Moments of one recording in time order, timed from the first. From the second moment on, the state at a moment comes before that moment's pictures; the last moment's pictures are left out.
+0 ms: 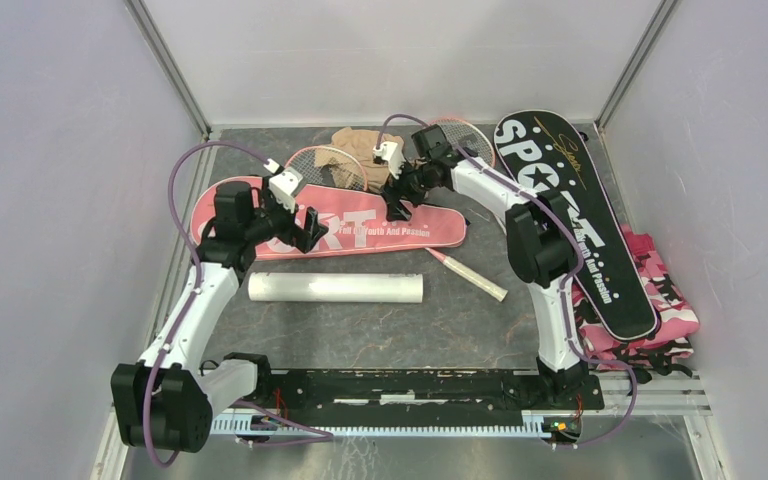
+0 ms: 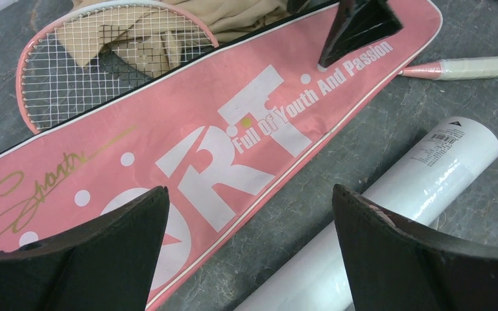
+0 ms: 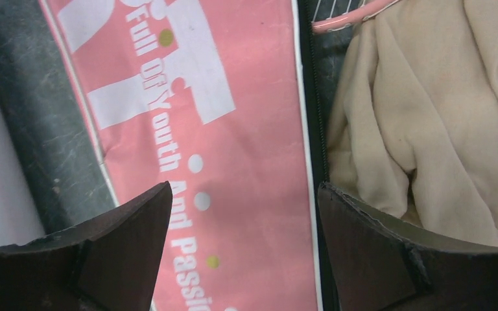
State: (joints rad) left arm -0.08 1.08 0.80 -0.22 0.55 0.30; right arm 0.50 2.18 1.79 -0.55 -0.57 -0.51
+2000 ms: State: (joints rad) left arm -0.08 1.06 0.79 -0.22 0.56 0.32; right arm 0.45 2.29 1.85 -0.44 -0.65 -0.36
